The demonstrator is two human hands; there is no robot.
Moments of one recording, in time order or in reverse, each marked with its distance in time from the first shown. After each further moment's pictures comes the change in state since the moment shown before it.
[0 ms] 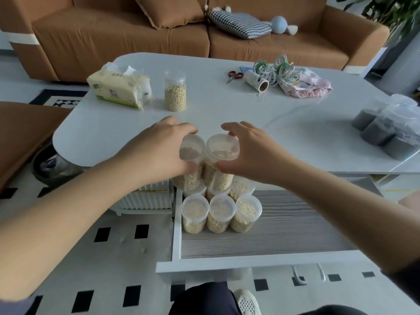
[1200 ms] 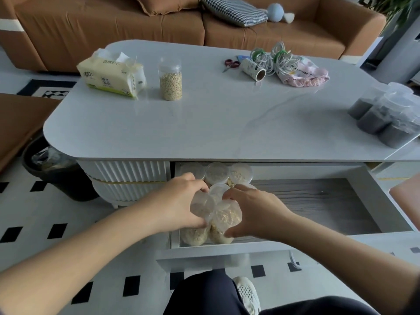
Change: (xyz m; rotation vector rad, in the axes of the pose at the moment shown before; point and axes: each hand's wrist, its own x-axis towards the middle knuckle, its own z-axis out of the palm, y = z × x) left_hand -0.039 -0.005 0.088 -0.121 -0.351 0.034; right_hand -0.075 0.032 0.079 -0.212 -0.342 0.072
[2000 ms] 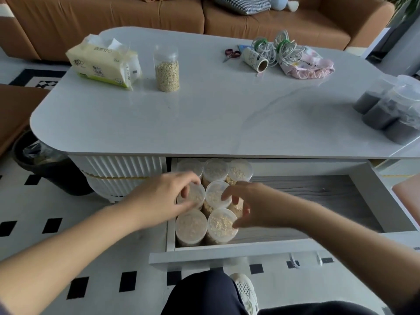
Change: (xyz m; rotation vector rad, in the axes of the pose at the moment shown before) left_hand 0.010 -0.032 0.009 0.086 0.126 0.188; right_hand 0.013 0.025 -0.008 0.167 -0.209 -0.114
